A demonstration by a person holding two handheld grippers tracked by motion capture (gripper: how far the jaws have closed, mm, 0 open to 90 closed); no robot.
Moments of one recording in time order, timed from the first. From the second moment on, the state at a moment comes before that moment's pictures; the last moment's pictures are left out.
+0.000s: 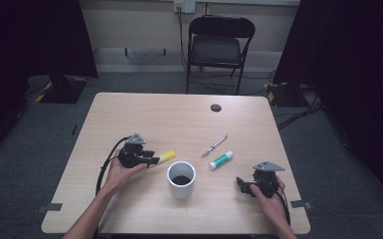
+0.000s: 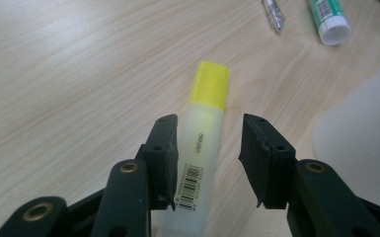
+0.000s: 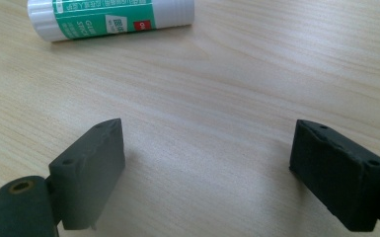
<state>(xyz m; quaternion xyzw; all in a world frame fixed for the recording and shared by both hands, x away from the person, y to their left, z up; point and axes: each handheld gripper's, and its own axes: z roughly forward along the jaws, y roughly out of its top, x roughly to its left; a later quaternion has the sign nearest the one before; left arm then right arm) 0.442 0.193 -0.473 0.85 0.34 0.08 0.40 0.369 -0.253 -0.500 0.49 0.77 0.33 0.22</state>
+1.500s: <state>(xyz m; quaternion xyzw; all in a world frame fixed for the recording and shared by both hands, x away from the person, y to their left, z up) 0.406 0.218 -0.484 0.88 0.33 0.10 0.34 0.367 -0.253 -0.500 0.49 0.77 0.33 0.22</state>
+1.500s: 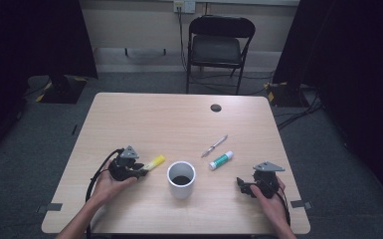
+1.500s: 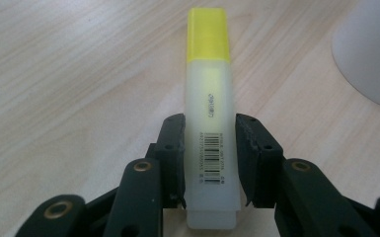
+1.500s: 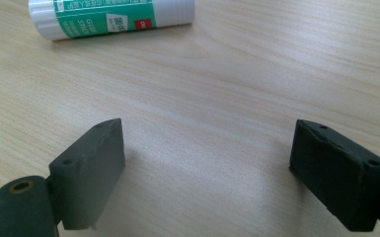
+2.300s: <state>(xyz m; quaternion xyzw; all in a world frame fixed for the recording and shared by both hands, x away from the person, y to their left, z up) 0.407 0.222 -0.460 0.86 0.34 0.09 0.38 0.368 -0.253 -0.500 0.50 0.77 0.33 0.22</state>
